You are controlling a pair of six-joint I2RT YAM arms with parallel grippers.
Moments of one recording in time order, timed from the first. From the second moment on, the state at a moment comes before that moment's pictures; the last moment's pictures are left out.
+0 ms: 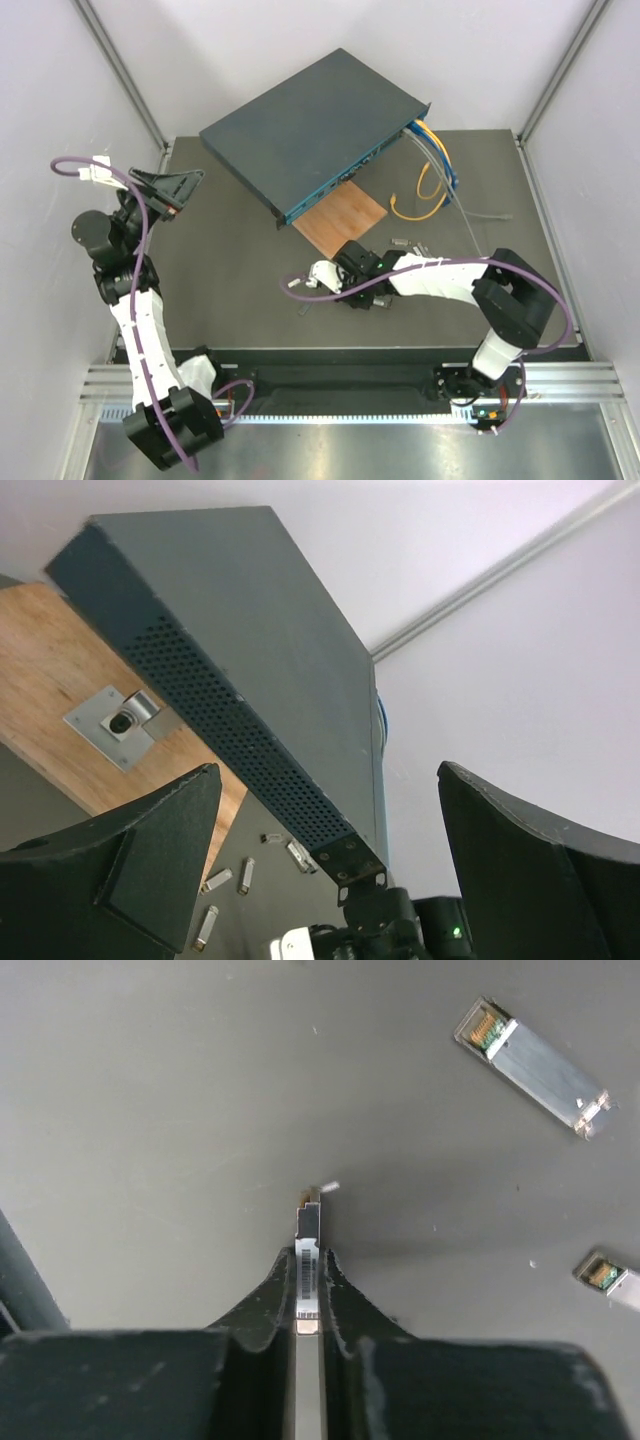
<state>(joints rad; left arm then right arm) 0.50 0.89 0.84 0.34 0.96 -1.15 0.96 1.66 0.95 -0.41 -0.13 -0.42</state>
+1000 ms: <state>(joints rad) -0.52 1.29 1.43 -0.47 0.91 -0.24 0.71 0.81 1.01 -0.54 -0.09 -0.72</state>
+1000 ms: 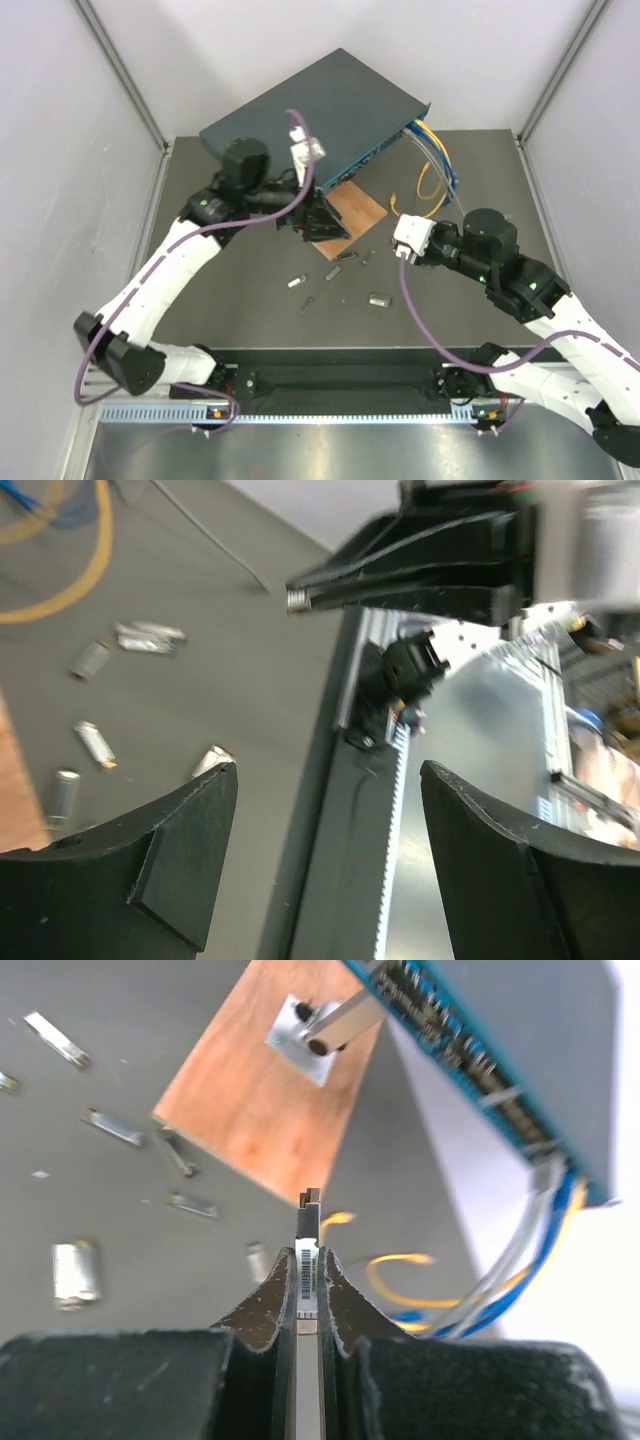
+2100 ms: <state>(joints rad) -0.72 1.55 1.37 -0.18 1.09 -0.70 1.09 0.54 0.62 -0.11 0.13 -1.57</state>
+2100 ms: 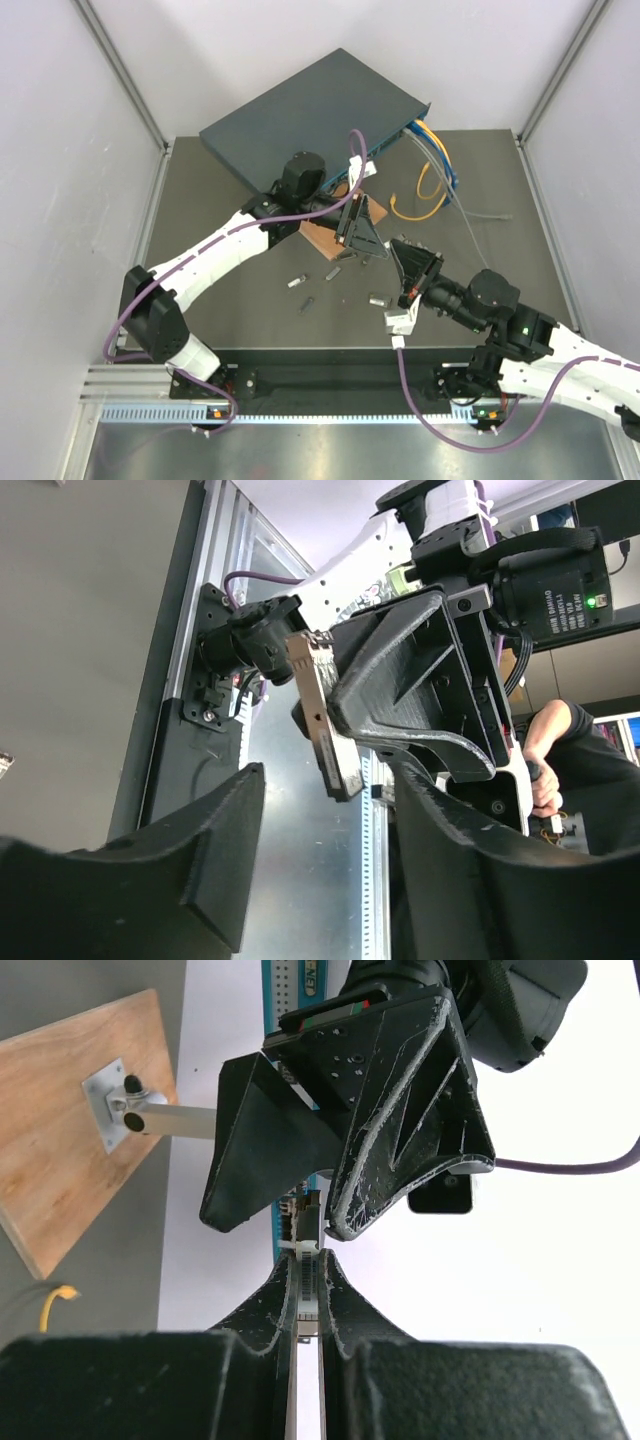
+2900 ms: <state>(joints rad) -0.72 1.55 1.36 -0.18 1.11 -0.68 1.14 0.51 0.57 -0.10 0.16 -1.65</state>
